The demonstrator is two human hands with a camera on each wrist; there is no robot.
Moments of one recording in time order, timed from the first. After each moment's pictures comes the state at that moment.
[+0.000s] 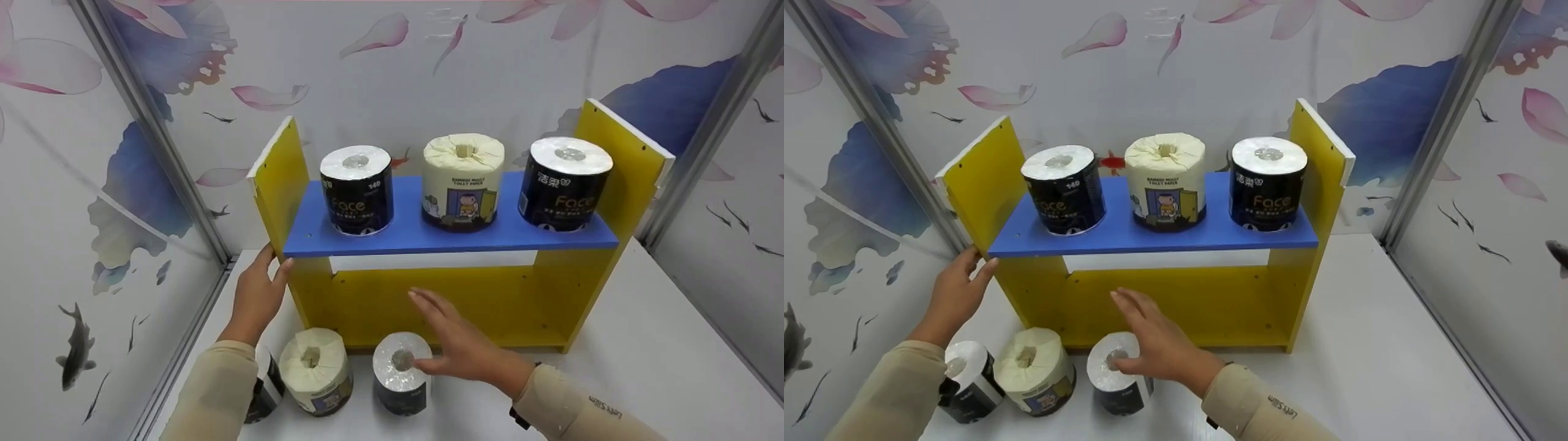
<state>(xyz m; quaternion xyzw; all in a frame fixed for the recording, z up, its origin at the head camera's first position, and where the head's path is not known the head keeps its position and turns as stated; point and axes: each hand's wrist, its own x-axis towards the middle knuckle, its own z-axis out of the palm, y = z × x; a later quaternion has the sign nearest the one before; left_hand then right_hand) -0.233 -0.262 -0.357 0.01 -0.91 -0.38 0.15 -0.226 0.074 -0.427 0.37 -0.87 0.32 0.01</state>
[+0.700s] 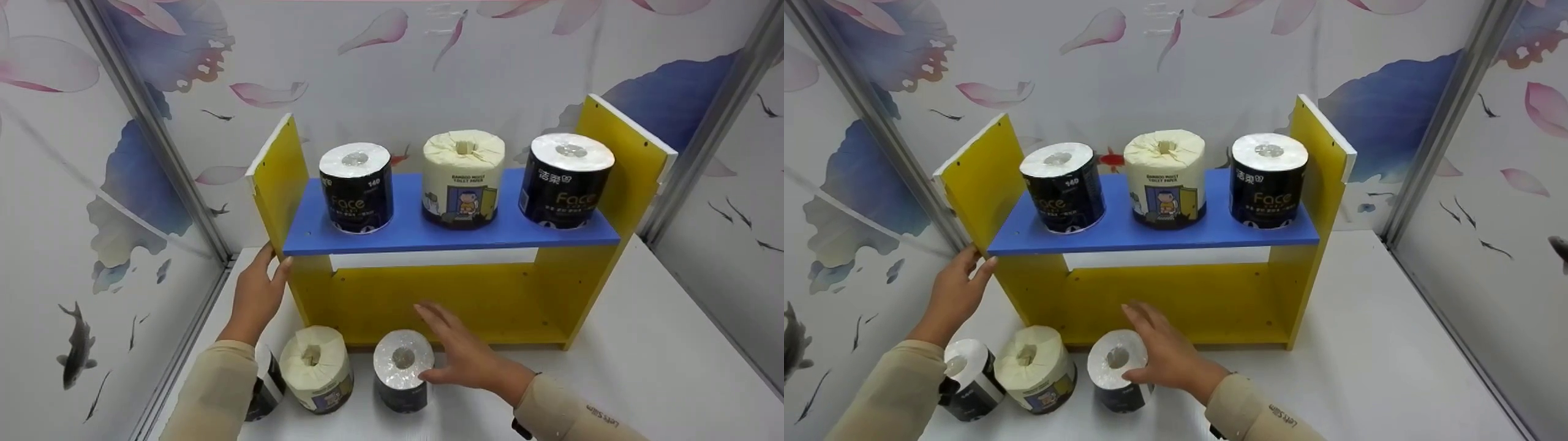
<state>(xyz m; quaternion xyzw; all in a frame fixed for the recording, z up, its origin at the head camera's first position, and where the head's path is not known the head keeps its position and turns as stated) -0.233 -0.263 -0.359 0.02 -0.91 -0.38 0.14 -0.227 0.081 -0.462 0.34 -0.87 0.36 -0.03</state>
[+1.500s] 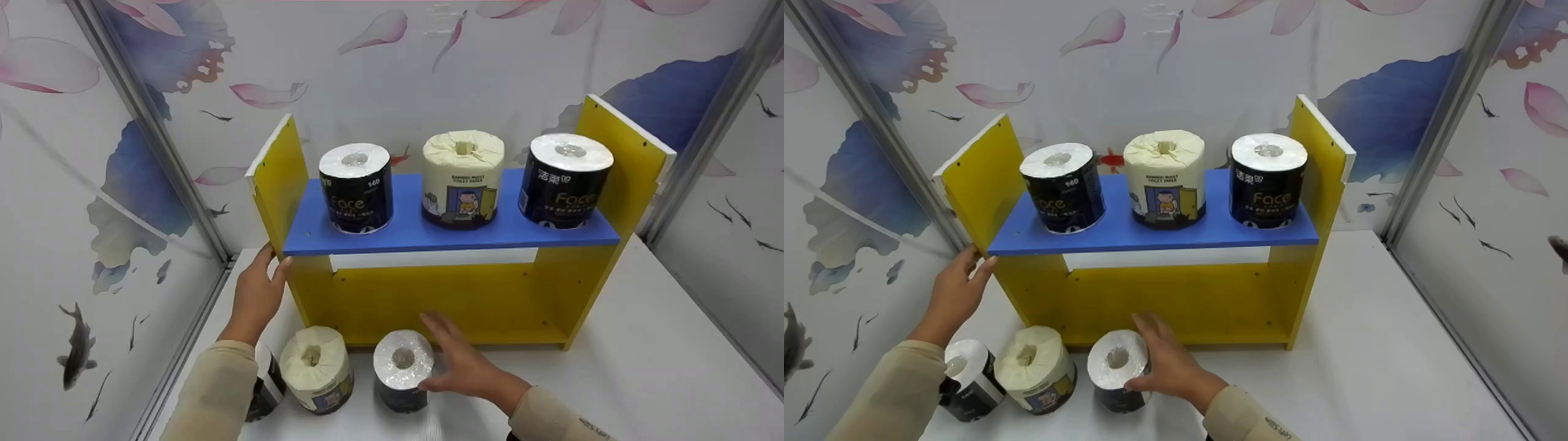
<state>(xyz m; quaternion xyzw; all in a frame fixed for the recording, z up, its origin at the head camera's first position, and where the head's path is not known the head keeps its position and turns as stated) -0.234 -0.262 -0.359 0.01 -0.92 -0.37 0.14 -0.227 0.081 -0.492 0.30 -0.85 0.43 -0.07</state>
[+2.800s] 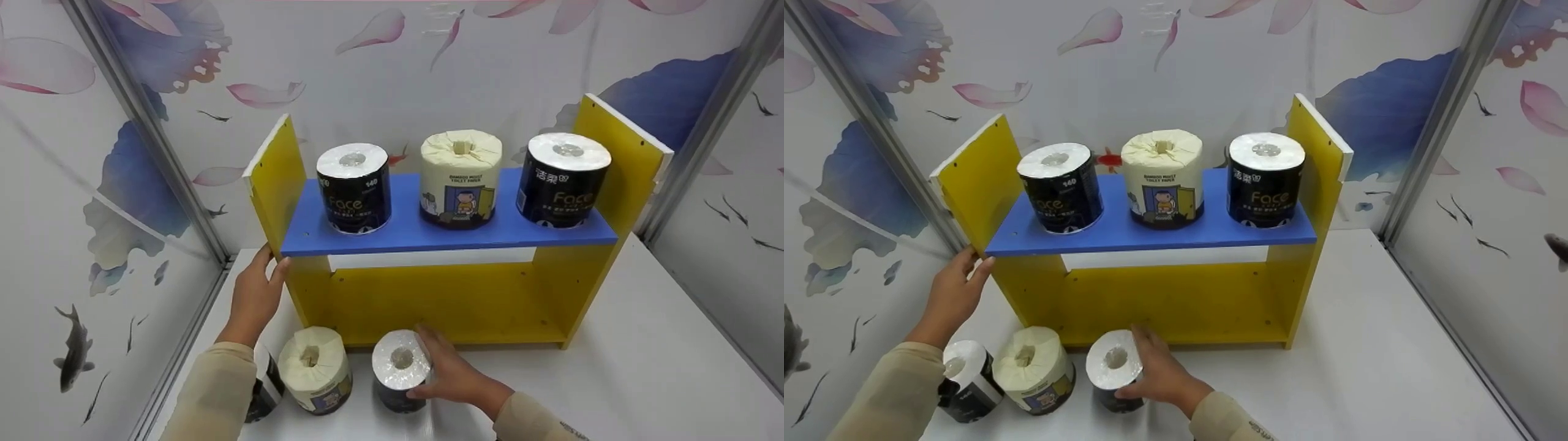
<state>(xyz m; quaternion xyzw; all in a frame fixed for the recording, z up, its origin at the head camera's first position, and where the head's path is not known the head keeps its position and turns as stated) -0.233 -0.261 -0.358 0.02 -0.92 -0.37 0.14 -0.225 0.066 -0.515 0.27 -0.85 0.44 -0.09</state>
